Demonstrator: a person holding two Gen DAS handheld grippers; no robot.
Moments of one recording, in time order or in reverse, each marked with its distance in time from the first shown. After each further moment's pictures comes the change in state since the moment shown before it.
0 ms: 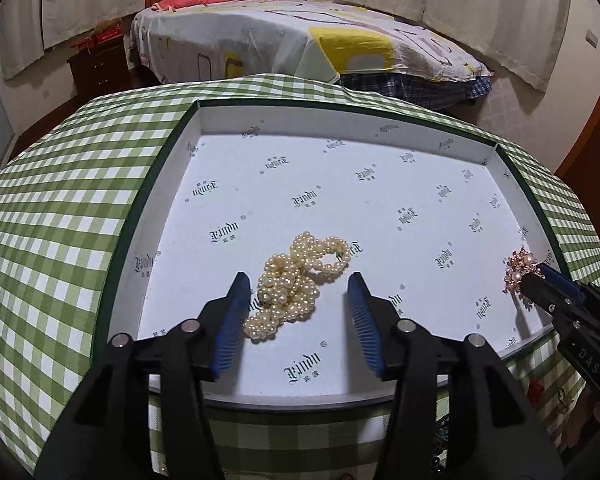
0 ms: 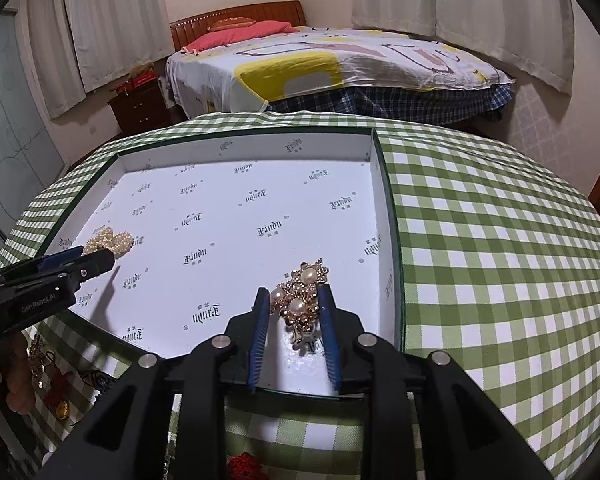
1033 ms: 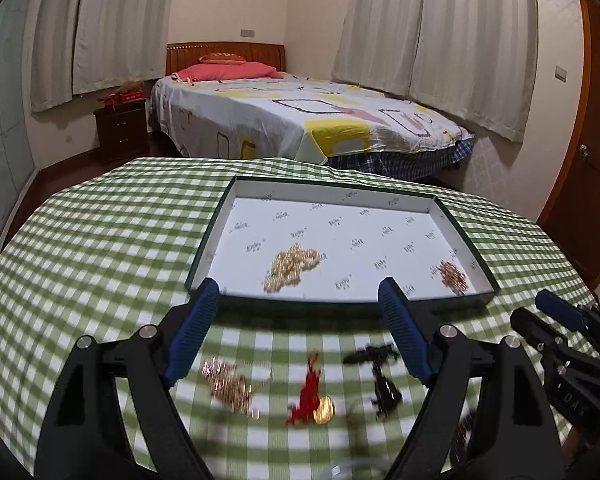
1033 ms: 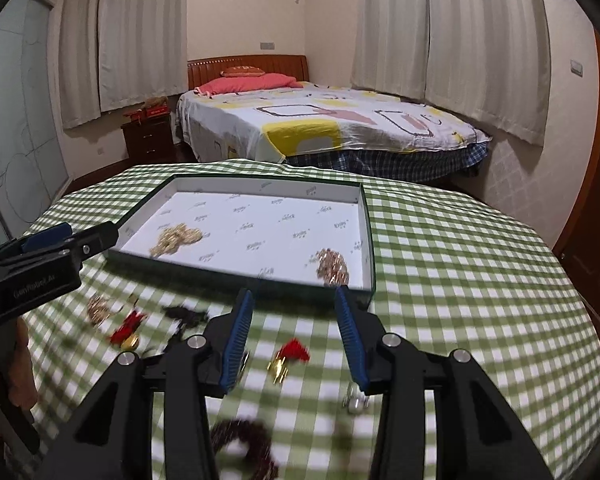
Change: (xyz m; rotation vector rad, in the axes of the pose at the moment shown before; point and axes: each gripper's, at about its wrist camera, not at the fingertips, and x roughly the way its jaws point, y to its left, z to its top) left arm -0.136 -0.010 -0.071 -0.015 -0.306 0.015; right arm -0.121 0.044 -0.060 -0.078 -0.206 -0.070
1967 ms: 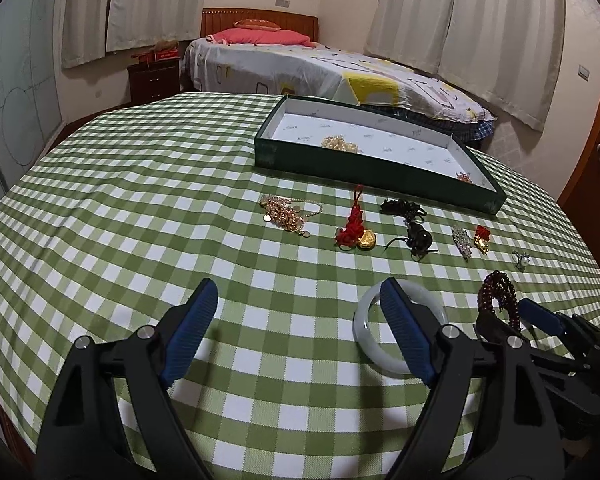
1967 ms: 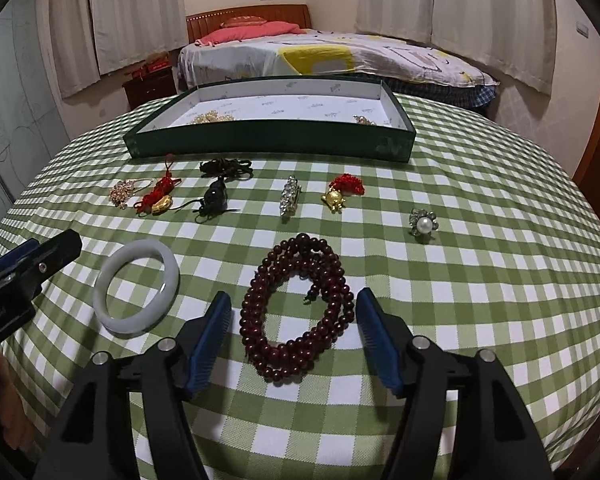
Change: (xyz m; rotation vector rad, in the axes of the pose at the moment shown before) left arm -0.056 0.026 -0.105 -0.078 0.105 0.073; right arm 0.000 0.034 -0.092 0.036 0.196 0.023
